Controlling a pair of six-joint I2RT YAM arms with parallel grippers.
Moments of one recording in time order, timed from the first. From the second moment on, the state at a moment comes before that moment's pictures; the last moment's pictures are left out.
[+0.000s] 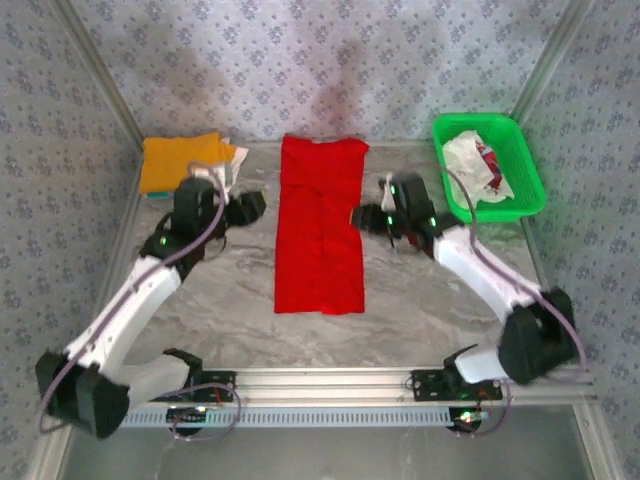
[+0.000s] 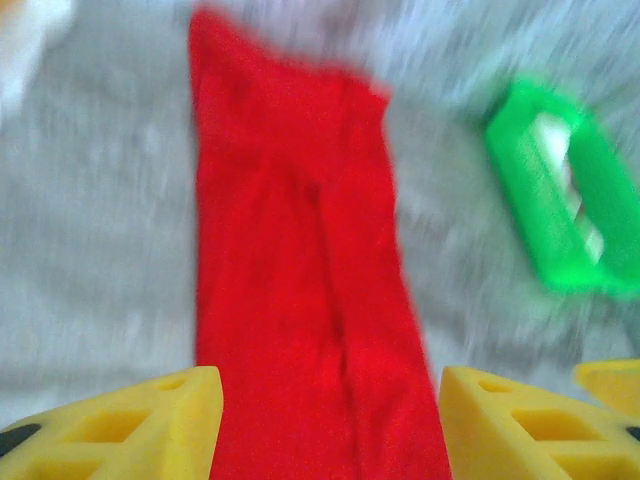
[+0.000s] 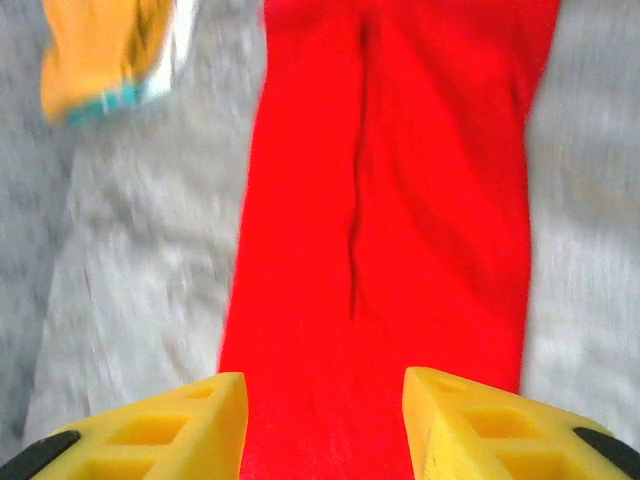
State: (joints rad) left arm -0.39 1.05 0.85 -0.38 0.15 -0.56; right arm 0.47 1.26 0.89 -0.39 -0.29 0.62
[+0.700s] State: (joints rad) left arm -0.56 1.11 0.49 -0.40 0.33 -0.73; right arm 0.53 1.23 0.52 -0.29 -0.35 0.77
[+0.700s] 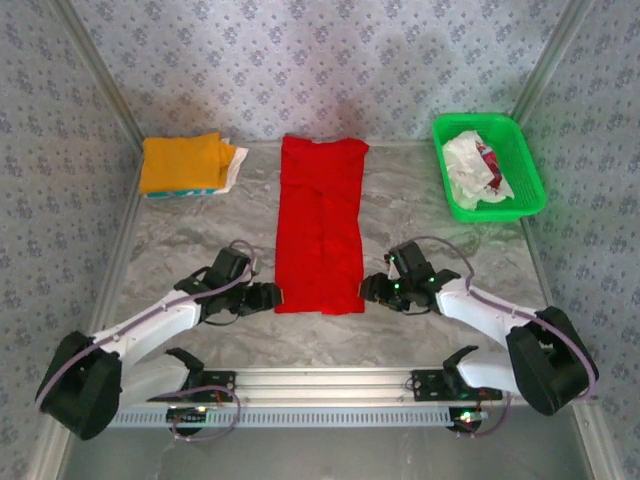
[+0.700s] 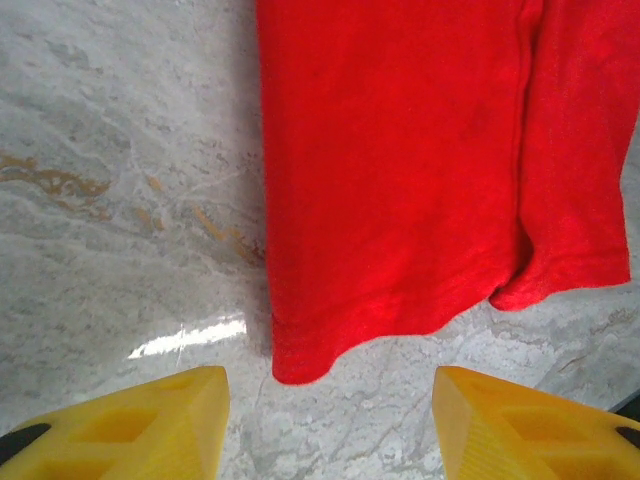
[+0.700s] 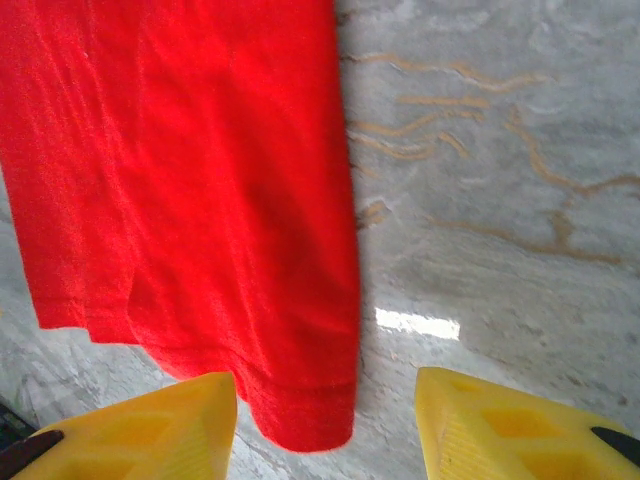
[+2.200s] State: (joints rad) left arm -0.63 1.37 0.50 -0.16 0.31 -0.77; right arm 0.67 1.38 0.50 -0.08 -0.38 0.91
